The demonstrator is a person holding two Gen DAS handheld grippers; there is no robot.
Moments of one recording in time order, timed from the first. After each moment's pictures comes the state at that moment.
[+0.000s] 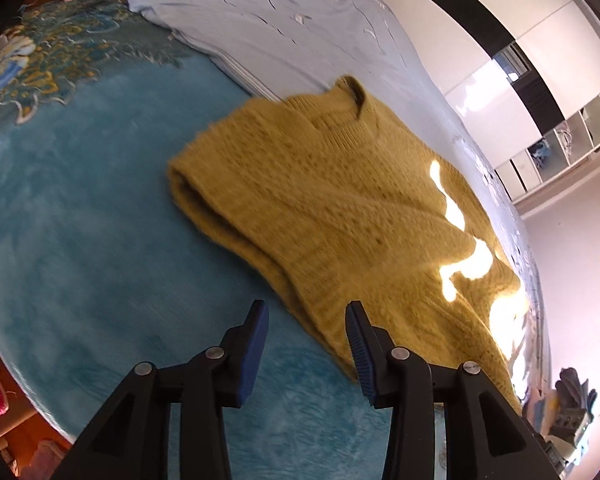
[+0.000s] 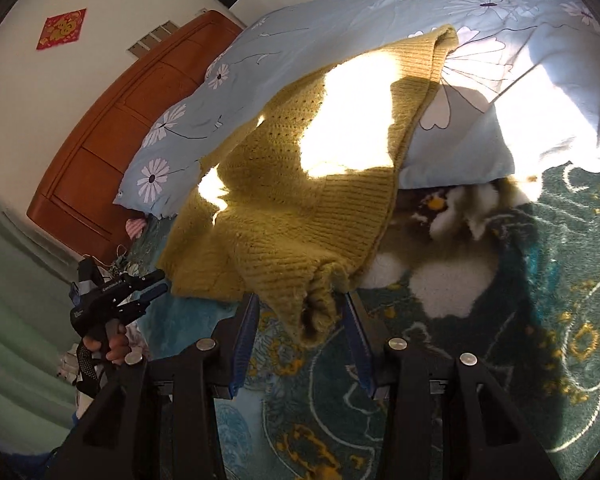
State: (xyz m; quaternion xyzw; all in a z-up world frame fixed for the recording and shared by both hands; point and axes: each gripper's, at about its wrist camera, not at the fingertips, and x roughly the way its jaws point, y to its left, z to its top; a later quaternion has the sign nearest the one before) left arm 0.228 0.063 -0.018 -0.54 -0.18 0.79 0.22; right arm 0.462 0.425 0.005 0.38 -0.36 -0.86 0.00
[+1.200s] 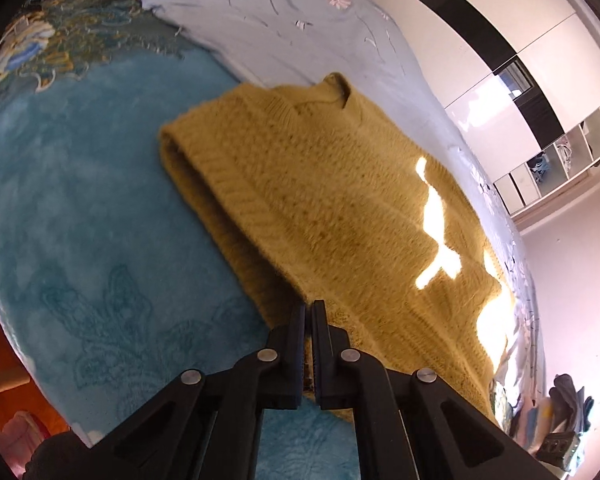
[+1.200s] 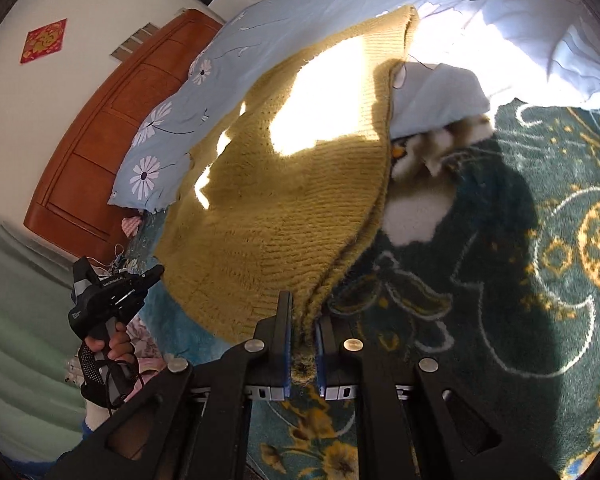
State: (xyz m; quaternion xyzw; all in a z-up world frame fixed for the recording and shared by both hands) left arm 0.272 0.058 -0.014 -0.51 -0.22 0.80 0.21; right arm 0.506 0.432 -0.005 0.39 -0.39 -0.83 -0.01
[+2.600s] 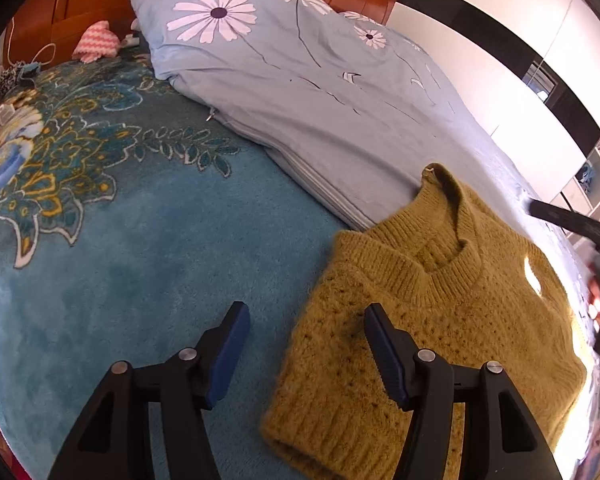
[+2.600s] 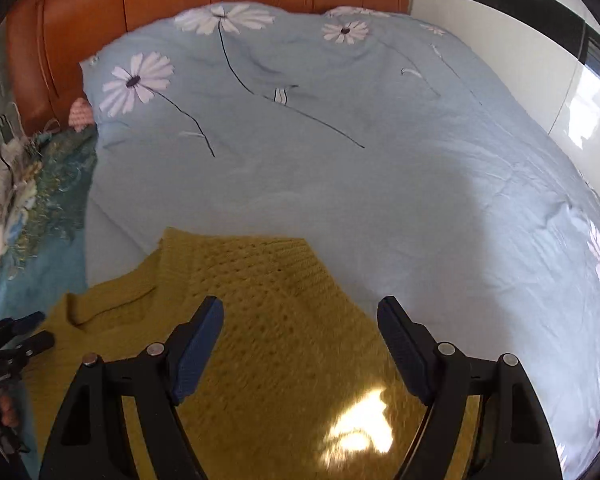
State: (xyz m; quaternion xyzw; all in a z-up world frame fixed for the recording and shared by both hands) left arm 0.131 0.022 -0.032 -0.45 -0.13 0.88 0.12; right arm 0.001 0.354 0.029 0.46 0.08 -0.88 0.06
